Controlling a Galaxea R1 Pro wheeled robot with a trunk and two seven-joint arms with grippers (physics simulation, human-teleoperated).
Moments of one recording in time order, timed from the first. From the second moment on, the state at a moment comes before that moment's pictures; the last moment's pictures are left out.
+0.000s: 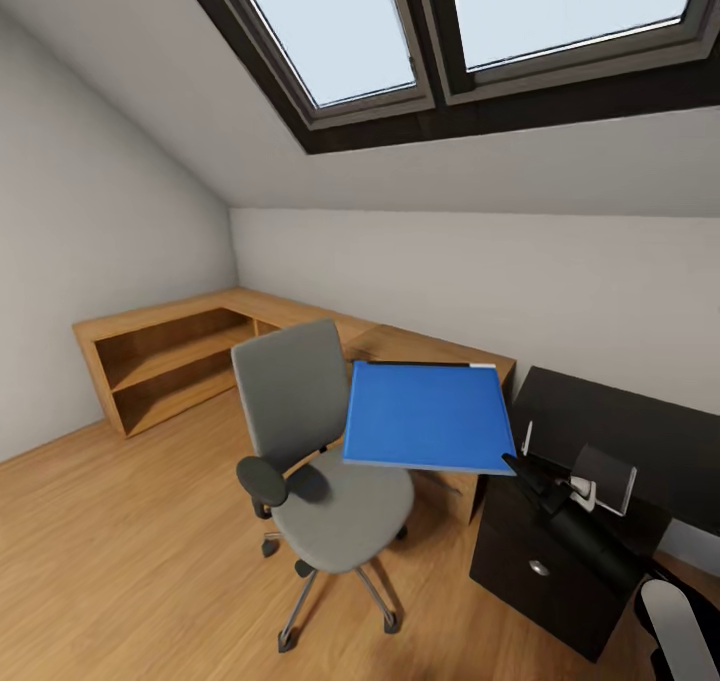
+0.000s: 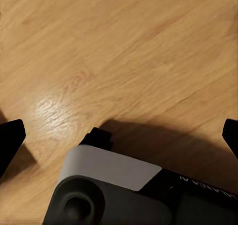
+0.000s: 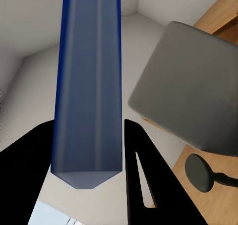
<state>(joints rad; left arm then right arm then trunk) -0.14 -0.07 -0.16 -0.44 0.45 0.20 0.38 -0.17 -0.08 -0.38 -1.45 -0.99 0.81 0.65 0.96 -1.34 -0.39</state>
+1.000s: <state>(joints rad) -0.15 -0.10 -0.16 -0.43 0.45 0.05 0.38 -0.17 -0.08 -0.40 -1.44 -0.99 0.80 0.64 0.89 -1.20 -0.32</state>
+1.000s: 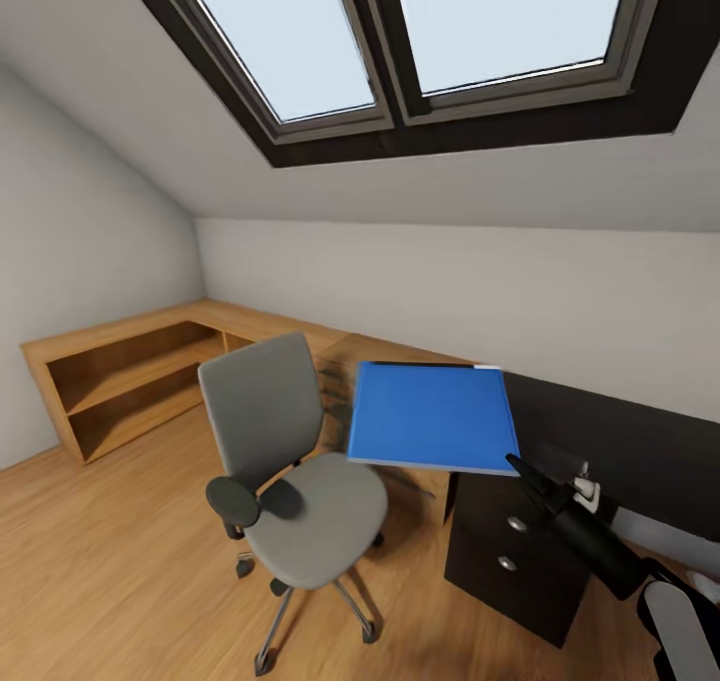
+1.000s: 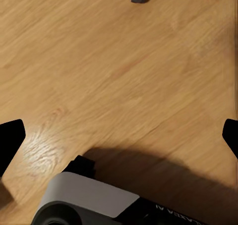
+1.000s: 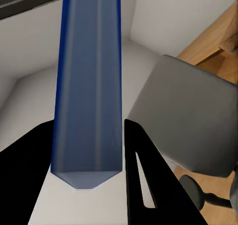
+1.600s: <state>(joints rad) -0.15 -0.10 -0.16 -0.43 0.45 0.04 0.38 -0.17 -0.08 -0.41 -1.42 -0.97 0.75 0.63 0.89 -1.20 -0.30</state>
